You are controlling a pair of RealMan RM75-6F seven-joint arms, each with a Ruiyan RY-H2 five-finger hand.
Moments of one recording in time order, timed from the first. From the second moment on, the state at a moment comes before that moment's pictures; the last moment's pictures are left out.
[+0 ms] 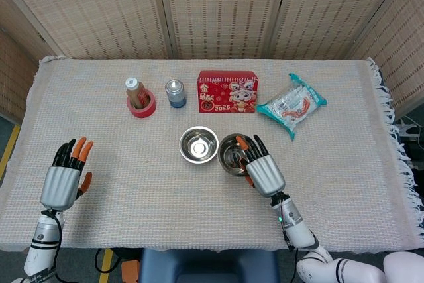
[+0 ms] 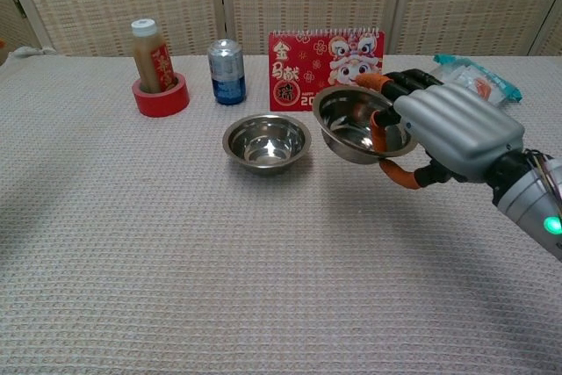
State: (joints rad) left arm -0.31 -1.45 -0.06 -1.34 1.50 1.55 0.27; right arm 0.51 -1.79 0.17 -1.27 -1.55 1.23 -0.46
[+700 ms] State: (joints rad) left arm -0.26 -1.38 -0.09 -1.39 1.47 1.55 0.25; right arm 0.86 -2.09 0.35 -0.88 -1.38 0.95 -0.39
